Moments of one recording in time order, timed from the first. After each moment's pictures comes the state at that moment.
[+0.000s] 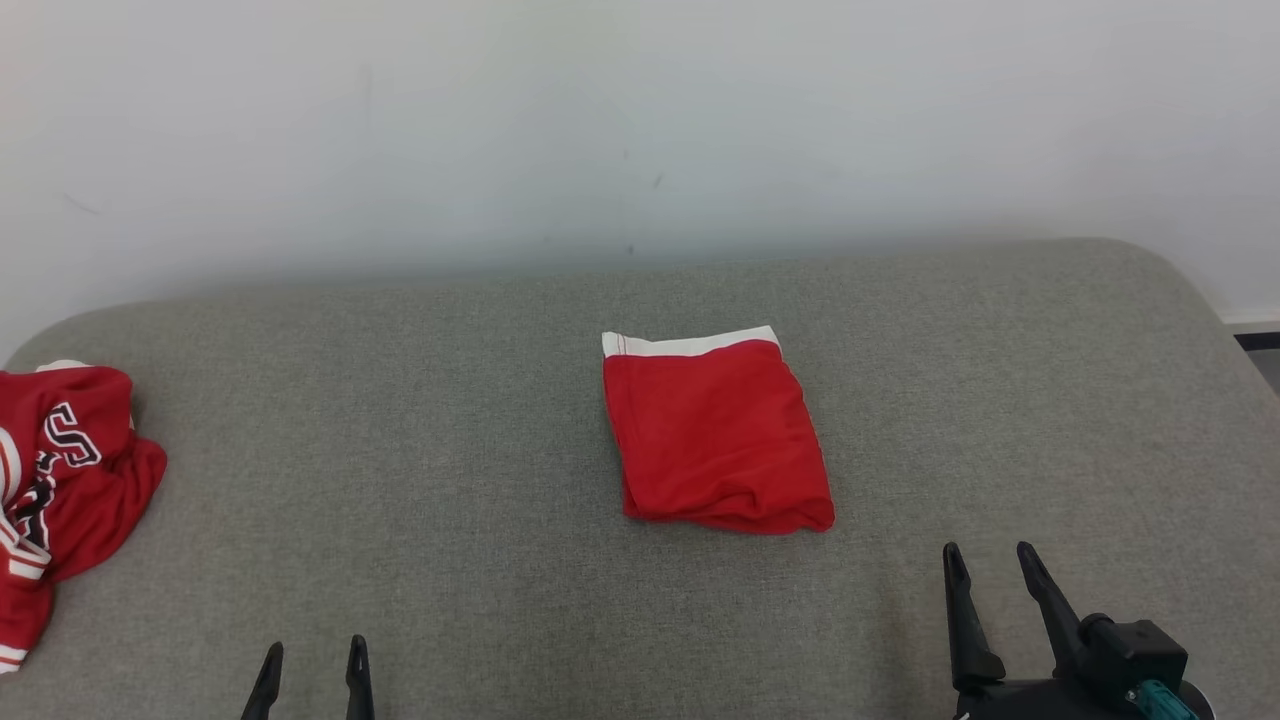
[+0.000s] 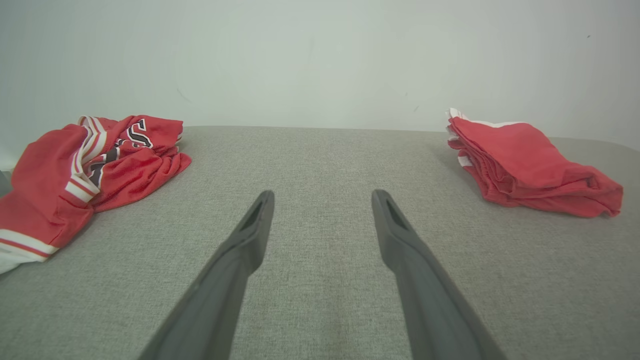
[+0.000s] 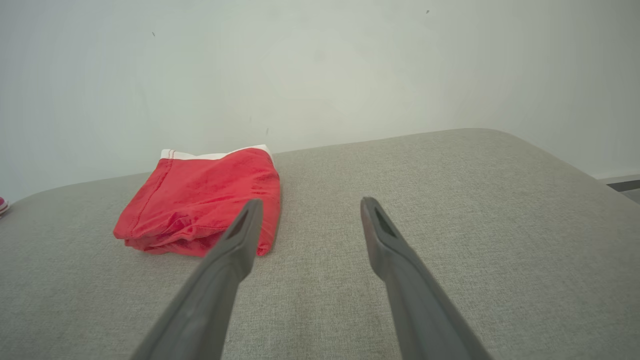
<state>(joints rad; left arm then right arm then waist) 0.10 0.06 0.03 0.19 -0.13 -0.08 -0.26 0.00 -0.05 -0.08 0.21 0.13 0.13 -0.18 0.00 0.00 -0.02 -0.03</state>
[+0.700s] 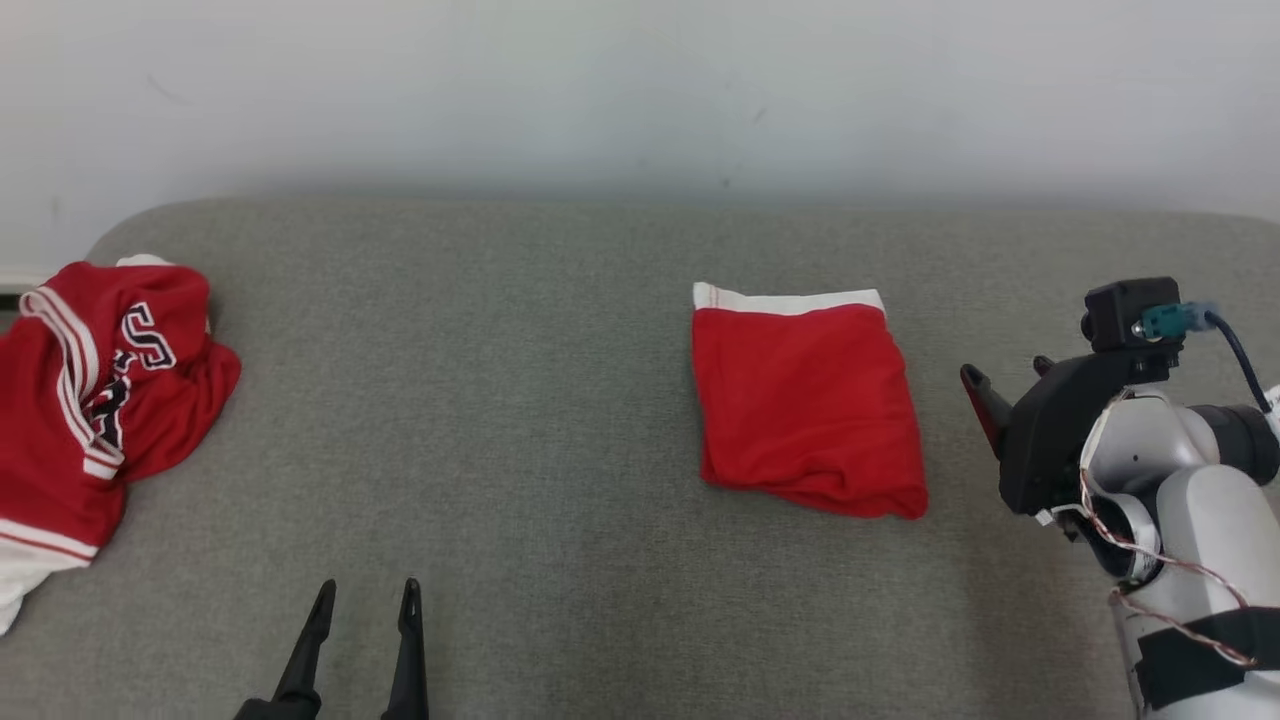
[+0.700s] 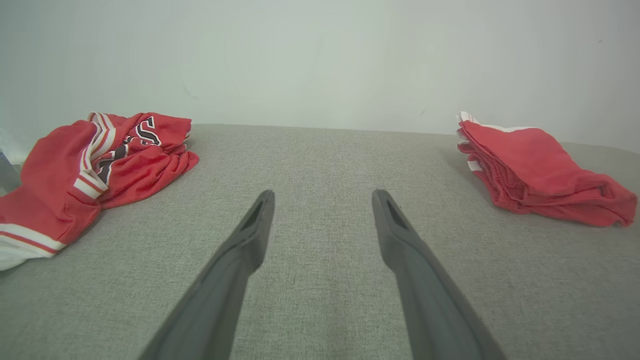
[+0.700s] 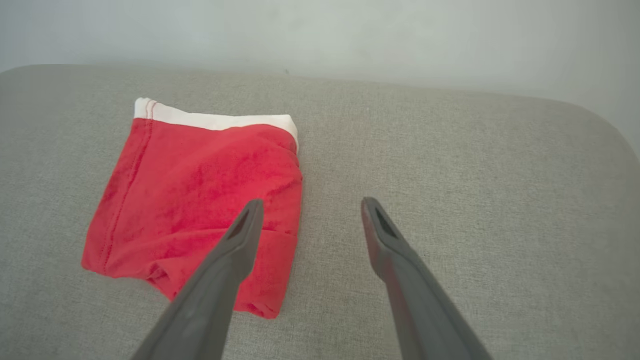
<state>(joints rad) 0.05 0.05 -0.05 0.14 -0.12 -0.09 -0.26 -0.43 -0.25 -0.04 0.19 0.20 0.13 0.65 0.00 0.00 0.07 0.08</state>
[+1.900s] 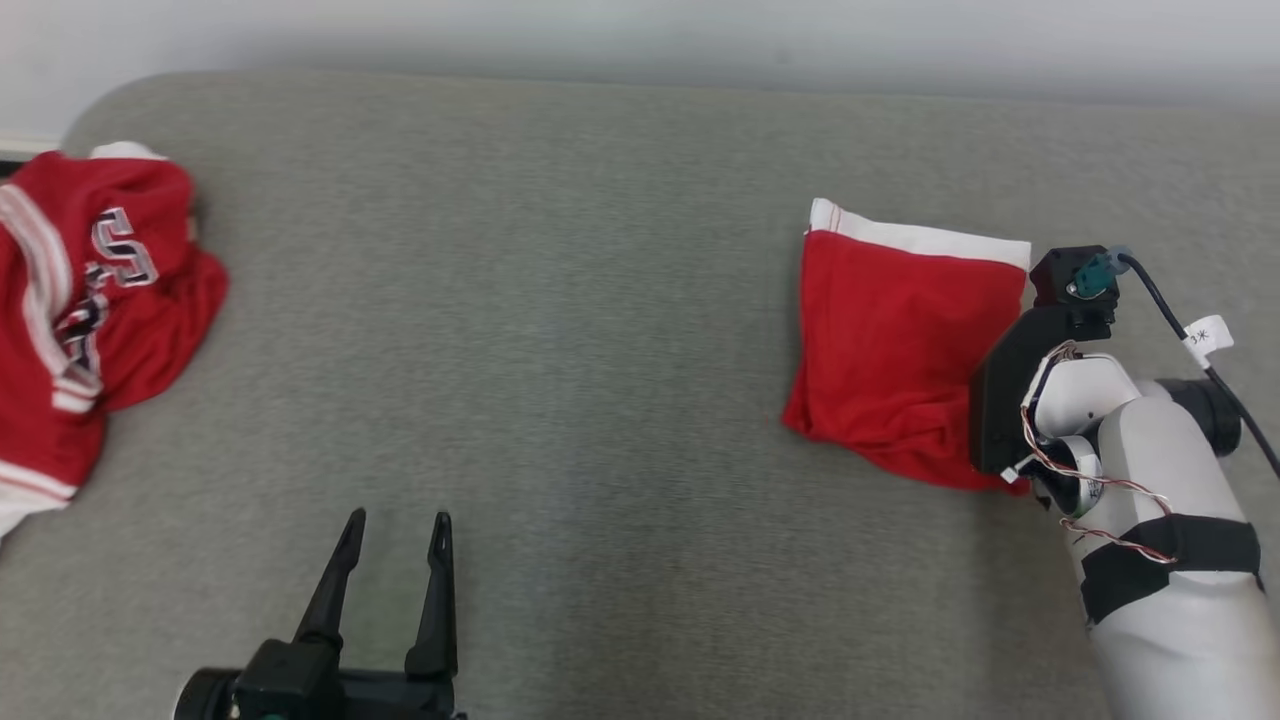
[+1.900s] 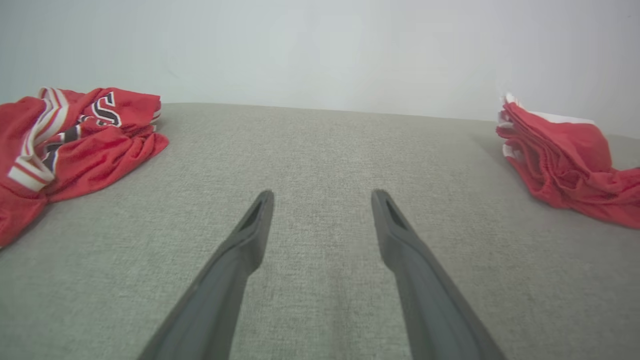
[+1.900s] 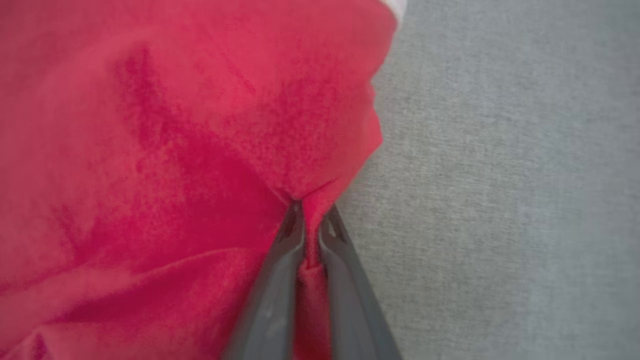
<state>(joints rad) -0.05 0.05 -0.11 0.12 -0.16 -0.08 -0.26 -0.67 -0.18 -0.12 0.57 -0.01 0.13 0.76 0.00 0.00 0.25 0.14</state>
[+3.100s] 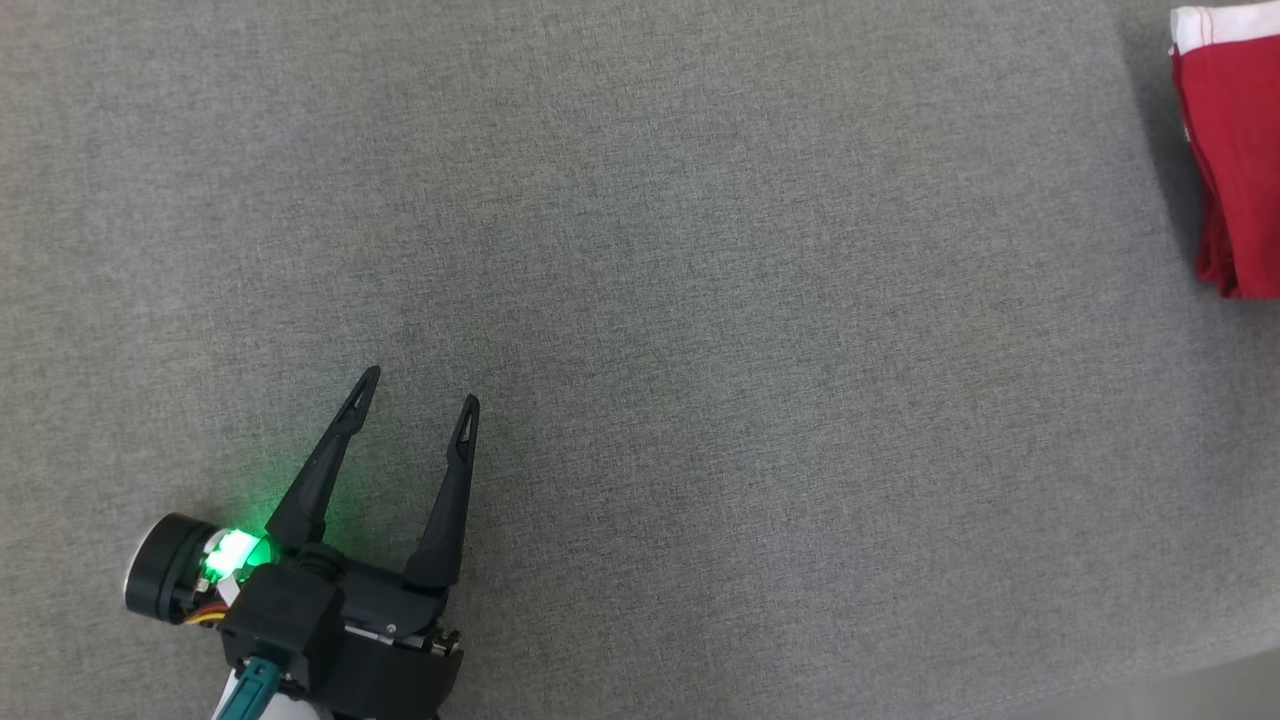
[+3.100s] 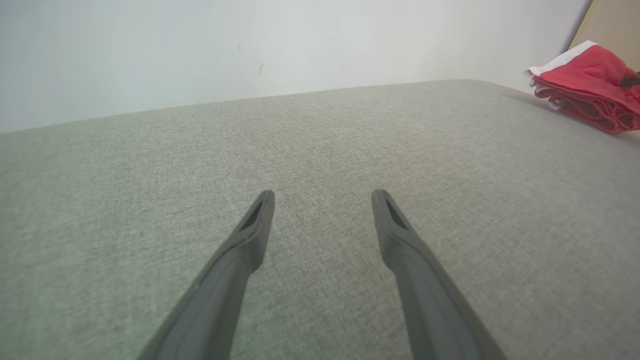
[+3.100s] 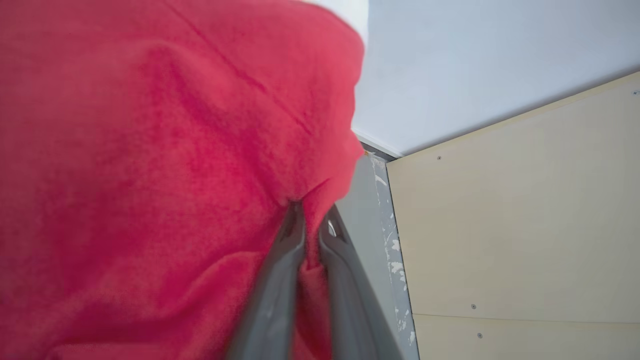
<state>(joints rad) -0.20 0.19 -0.21 -0.06 -0.07 -0.12 -0.26 -0.77 -0.68 -0.10 0.67 -0.19 0.13 0.14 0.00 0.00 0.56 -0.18</state>
